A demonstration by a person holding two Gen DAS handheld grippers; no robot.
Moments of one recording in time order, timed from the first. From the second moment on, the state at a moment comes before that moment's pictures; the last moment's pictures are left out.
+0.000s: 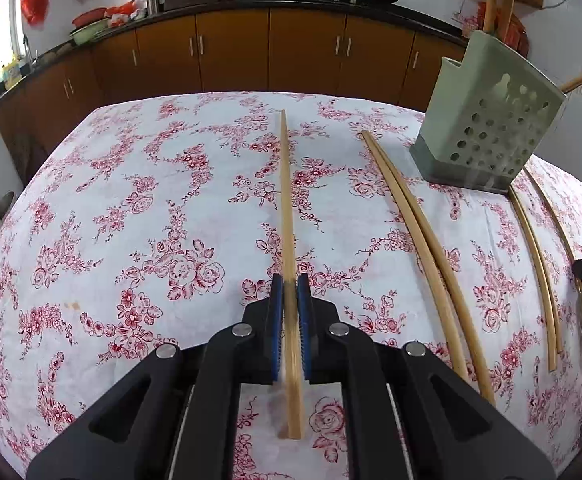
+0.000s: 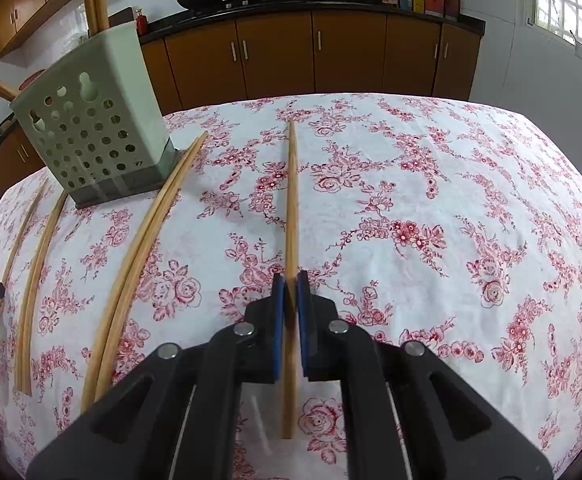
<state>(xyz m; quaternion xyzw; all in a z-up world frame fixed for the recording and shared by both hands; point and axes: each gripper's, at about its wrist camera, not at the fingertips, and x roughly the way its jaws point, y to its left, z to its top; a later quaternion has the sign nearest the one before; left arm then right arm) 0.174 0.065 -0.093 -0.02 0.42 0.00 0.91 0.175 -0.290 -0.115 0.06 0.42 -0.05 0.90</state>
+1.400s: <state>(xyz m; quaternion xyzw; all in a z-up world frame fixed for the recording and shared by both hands) 0.130 0.075 -0.033 -0.05 0.37 -0.01 0.93 0.129 -0.299 -0.044 0.08 0.33 -0.04 0.94</state>
